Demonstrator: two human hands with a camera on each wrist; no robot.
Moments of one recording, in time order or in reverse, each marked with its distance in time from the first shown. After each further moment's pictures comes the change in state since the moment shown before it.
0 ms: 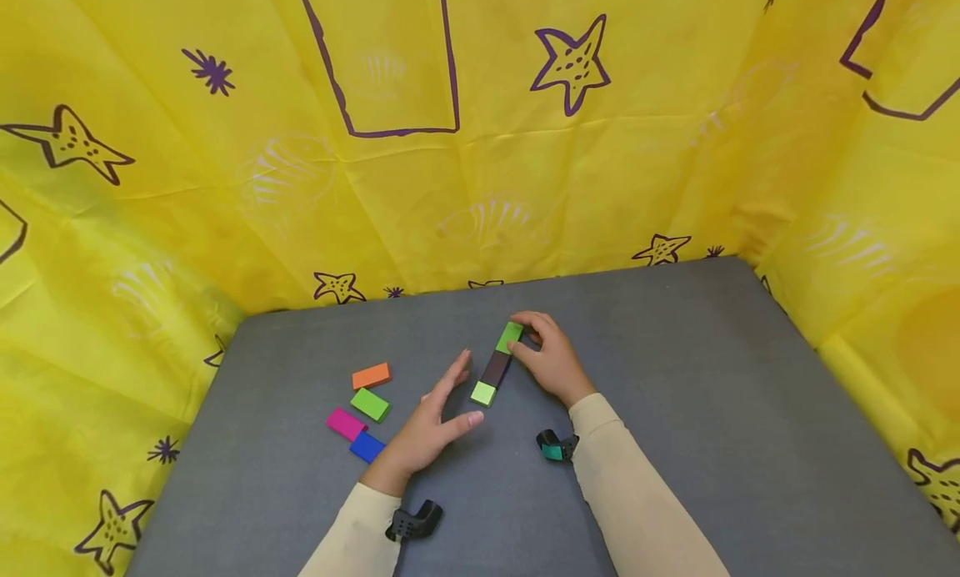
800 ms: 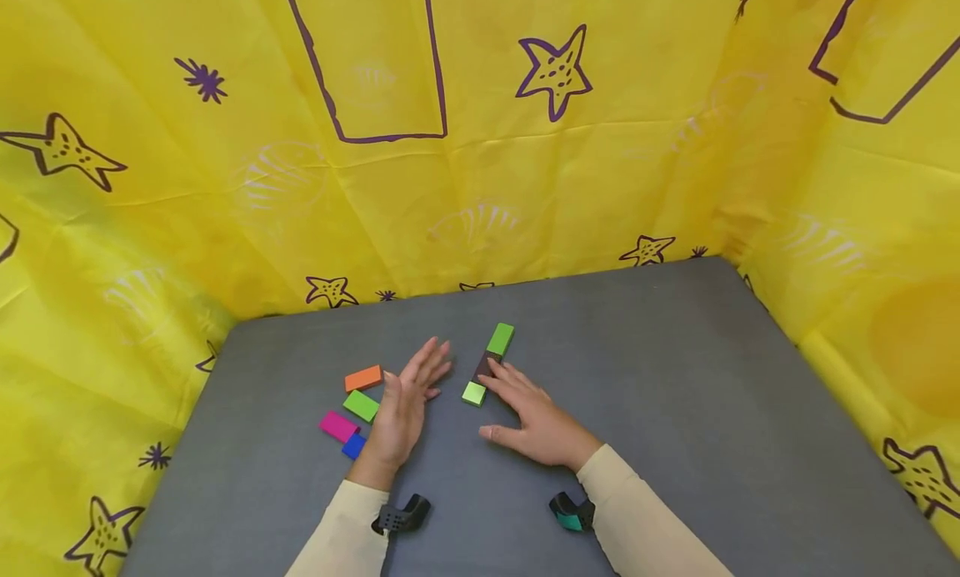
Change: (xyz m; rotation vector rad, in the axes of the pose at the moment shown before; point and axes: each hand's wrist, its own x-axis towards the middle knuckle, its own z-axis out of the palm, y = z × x) left_hand 0.001 -0.003 -0.013 -0.463 0.114 0.189; right_hand -0.078 -0.031 0.005 -0.225 -0.411 -0.082
